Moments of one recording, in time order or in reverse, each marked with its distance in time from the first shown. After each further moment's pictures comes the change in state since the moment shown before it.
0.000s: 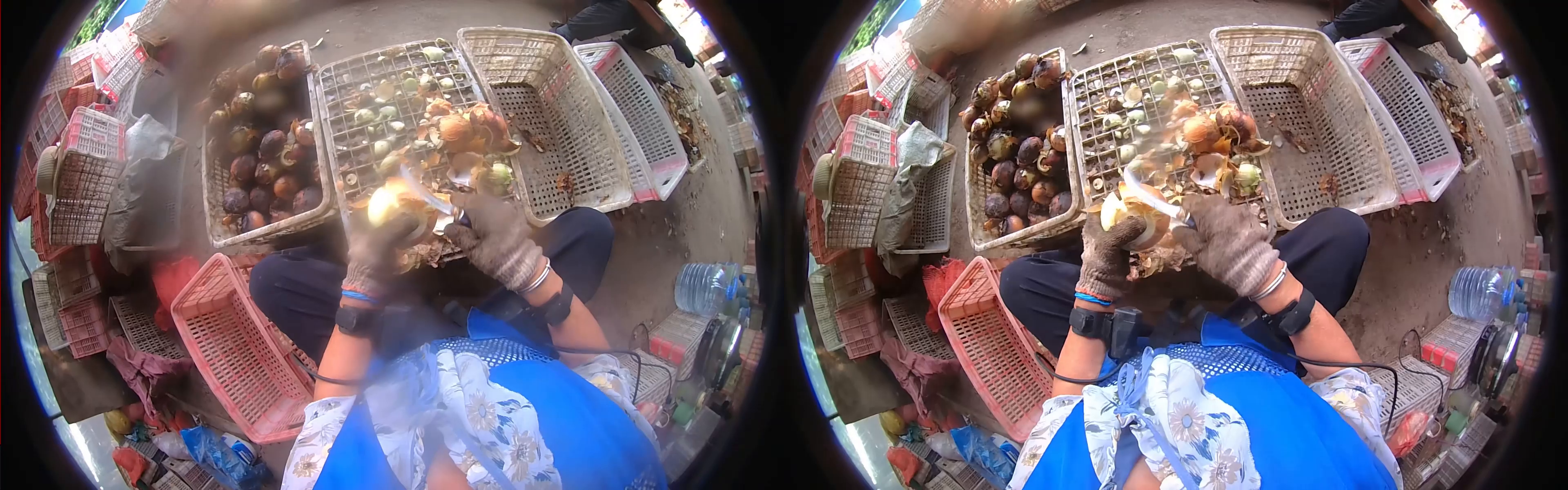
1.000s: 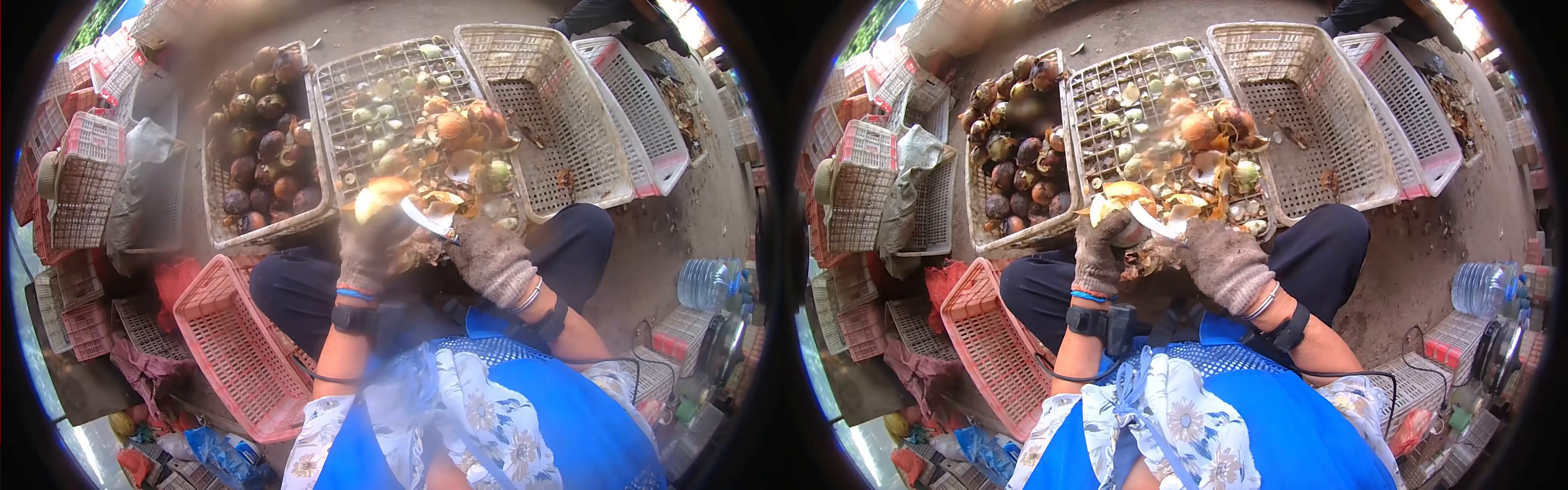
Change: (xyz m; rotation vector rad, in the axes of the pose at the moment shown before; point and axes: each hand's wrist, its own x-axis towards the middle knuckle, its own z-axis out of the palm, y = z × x) left_hand 0.003 -0.005 -0.015 -0.270 -0.040 -0.152; right_hand -0.032 0.001 0.016 -0.454 -0.159 0.027
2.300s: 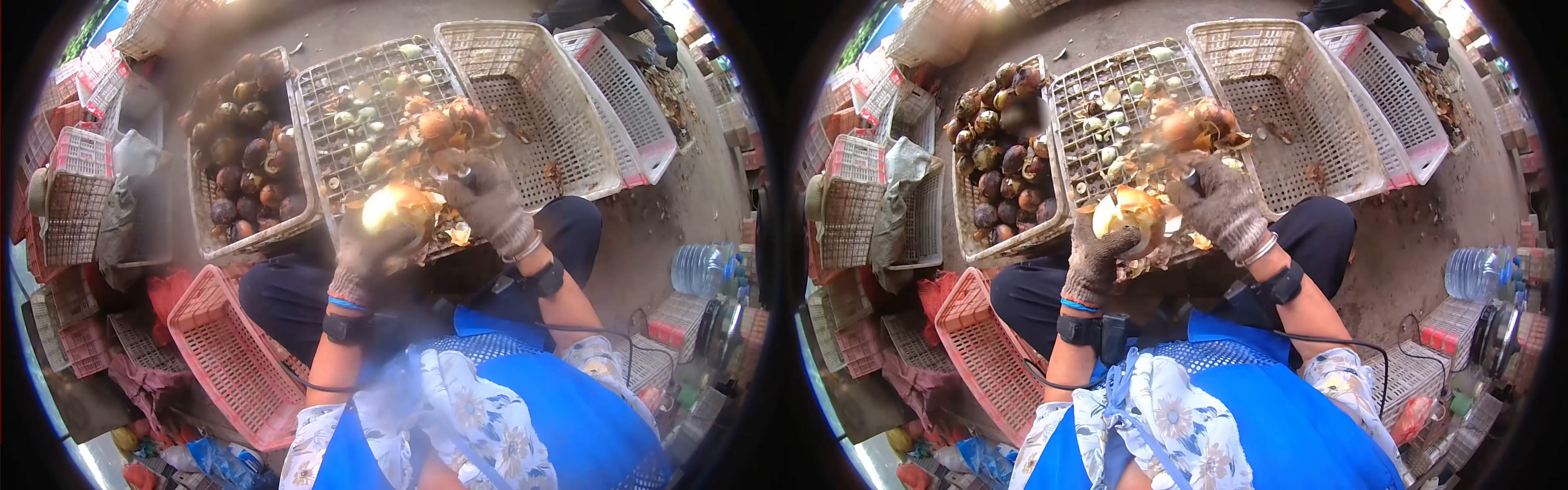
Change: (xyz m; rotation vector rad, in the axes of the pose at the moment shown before) left_hand 0.004 -0.010 -0.004 0.620 -0.148 0.222; right_hand 0.055 0.040 -0.001 0.852 0.286 0.123
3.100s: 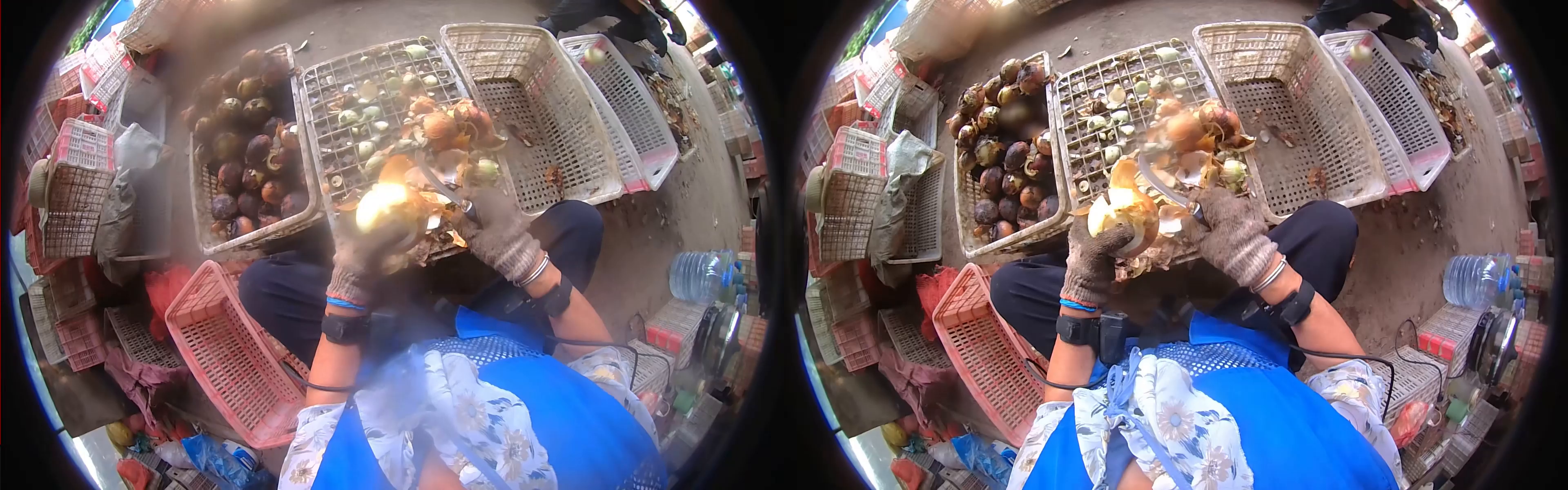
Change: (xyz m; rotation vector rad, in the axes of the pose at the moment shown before) left_hand -0.005 0.043 0.004 -0.172 0.017 -0.110; right_hand -0.030 -0.013 -0.010 -0.557 -0.157 0.007
